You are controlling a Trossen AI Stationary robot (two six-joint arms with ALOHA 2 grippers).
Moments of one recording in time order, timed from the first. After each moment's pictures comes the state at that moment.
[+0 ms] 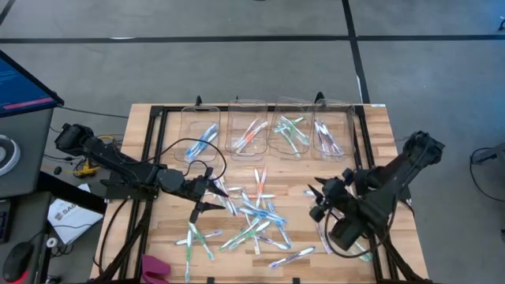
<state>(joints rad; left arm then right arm) -0.37 1.09 0.46 0.39 -0.14 -0.11 0.79 1.49 1.27 -1.40 1.08 1.51</state>
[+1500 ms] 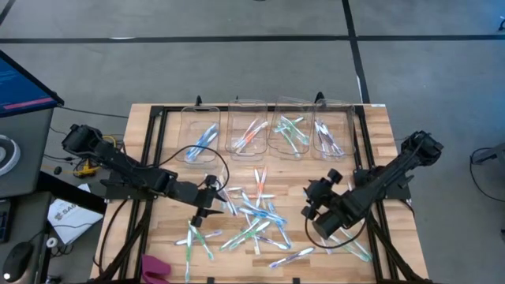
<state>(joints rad) -0.40 1.24 0.46 0.20 -0.18 0.04 0.66 1.49 1.01 -1.04 0.89 1.15</state>
